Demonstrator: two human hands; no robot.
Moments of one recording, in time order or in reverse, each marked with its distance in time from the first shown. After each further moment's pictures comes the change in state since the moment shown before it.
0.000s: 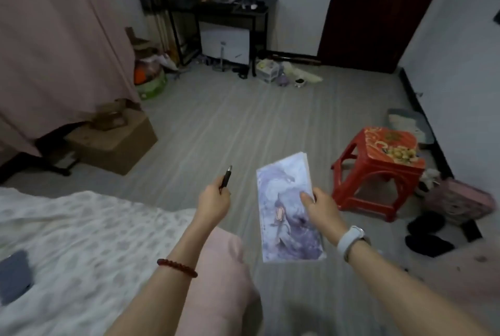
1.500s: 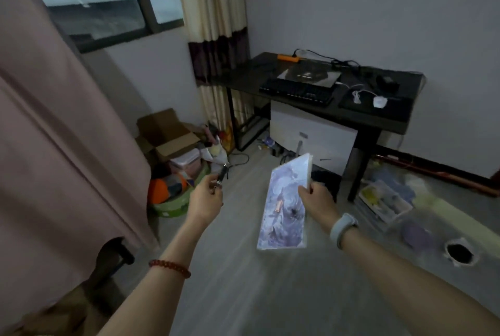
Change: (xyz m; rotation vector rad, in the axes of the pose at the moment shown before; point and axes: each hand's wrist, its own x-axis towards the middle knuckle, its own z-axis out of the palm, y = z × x) left_hand 1.432 0.212 -0.213 -0.040 0.388 -0.115; right_hand 1.432 -0.559 0.267 0.044 -0.221 -0.183
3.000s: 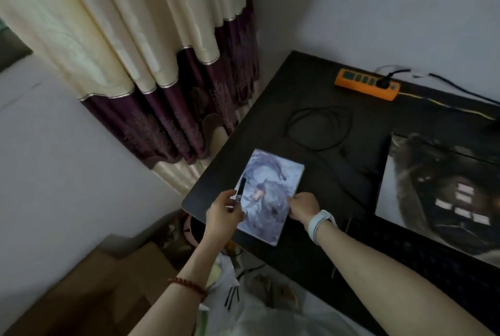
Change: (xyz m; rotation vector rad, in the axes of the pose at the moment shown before) left_hand 1.145 0.021 0.173 -0.106 -0.273 -0.292; right_hand 1.111 -0.220 0.305 0.161 -0.197 0.589
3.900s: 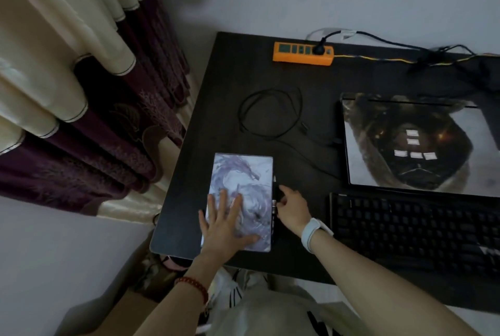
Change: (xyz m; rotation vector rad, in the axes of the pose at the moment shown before) left_hand 0.078 -0.059 0.039 1.010 -0.458 0.464; right_hand -0.012 0.009 0.007 -0.107 0.237 -0.049
